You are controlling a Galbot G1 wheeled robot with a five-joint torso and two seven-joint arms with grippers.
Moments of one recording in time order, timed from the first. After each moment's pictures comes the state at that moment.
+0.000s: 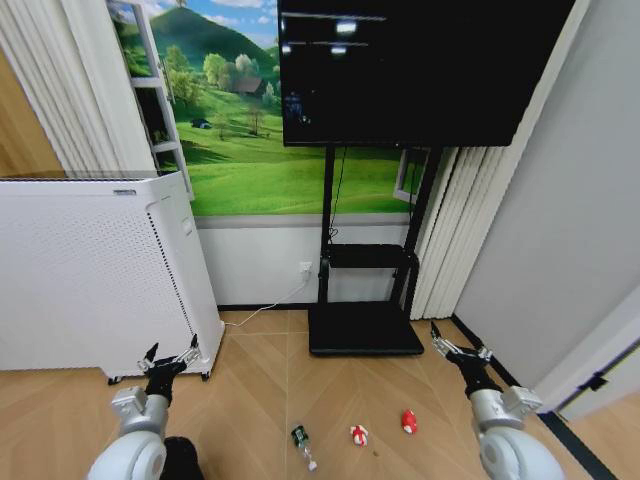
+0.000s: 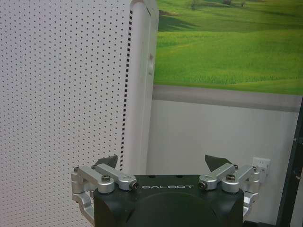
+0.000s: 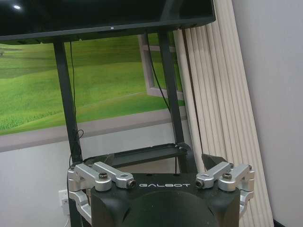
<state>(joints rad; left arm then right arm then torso) 1.50 -1.28 -0.74 -2.11 -0.44 0.20 -0.21 -1.48 1.34 0.86 2.07 0.49 -0.08 -0.01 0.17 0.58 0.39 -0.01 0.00</state>
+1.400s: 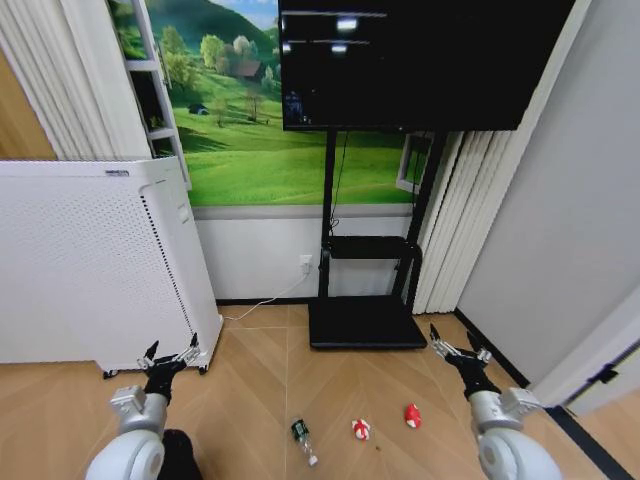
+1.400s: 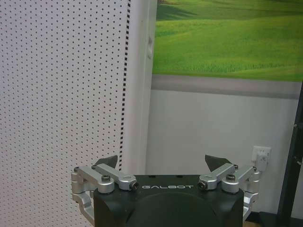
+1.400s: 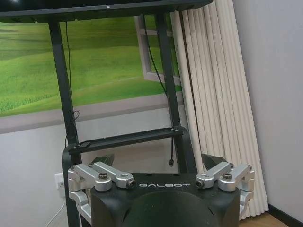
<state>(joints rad) 1.50 -1.27 -0.75 -2.10 -0.45 0.19 -0.19 -1.48 1.34 0.86 2.05 0.48 -0.09 -0.01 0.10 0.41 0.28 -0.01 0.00</state>
